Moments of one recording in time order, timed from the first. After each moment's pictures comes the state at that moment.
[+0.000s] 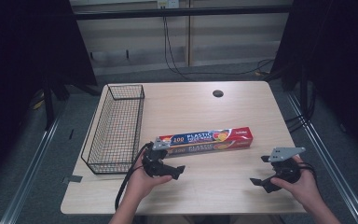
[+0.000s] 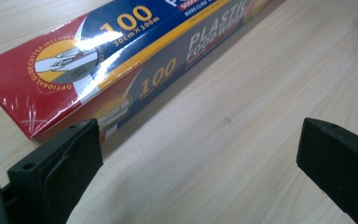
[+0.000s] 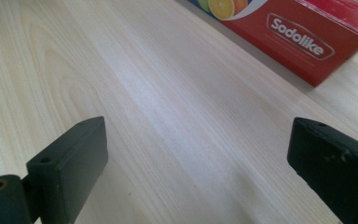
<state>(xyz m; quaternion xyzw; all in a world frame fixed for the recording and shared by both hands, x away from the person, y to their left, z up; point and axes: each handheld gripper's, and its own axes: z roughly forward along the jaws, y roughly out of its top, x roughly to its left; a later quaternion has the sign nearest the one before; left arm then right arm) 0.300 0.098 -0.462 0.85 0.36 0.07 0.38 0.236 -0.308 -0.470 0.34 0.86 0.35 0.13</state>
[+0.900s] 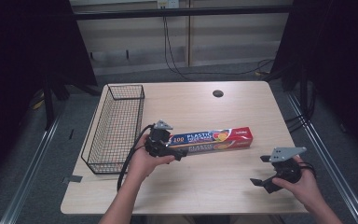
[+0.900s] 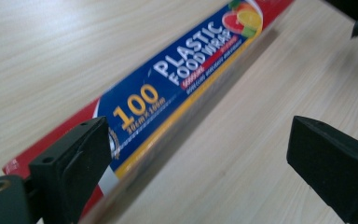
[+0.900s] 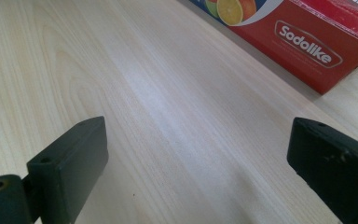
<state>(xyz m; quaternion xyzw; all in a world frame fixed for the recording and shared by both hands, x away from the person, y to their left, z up) 0.343 0.087 -0.427 0.85 0.35 0.04 0.39 0.237 -0.309 -0.469 0.32 0.87 0.36 0.12</state>
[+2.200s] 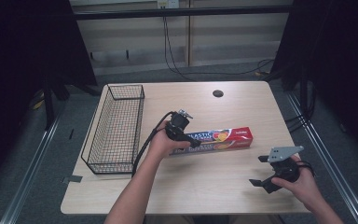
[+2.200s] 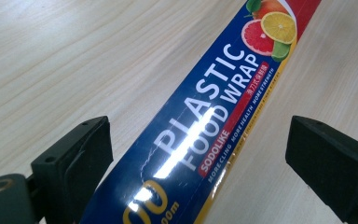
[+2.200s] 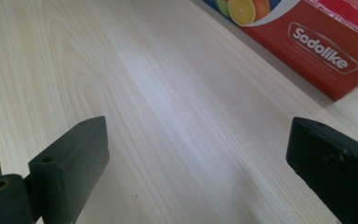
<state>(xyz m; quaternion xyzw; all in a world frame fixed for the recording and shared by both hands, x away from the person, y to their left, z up) 0.399 0.028 -0.444 0.89 0.30 0.01 0.34 0.241 -0.306 -0.470 0.30 0.88 0.36 0.10</state>
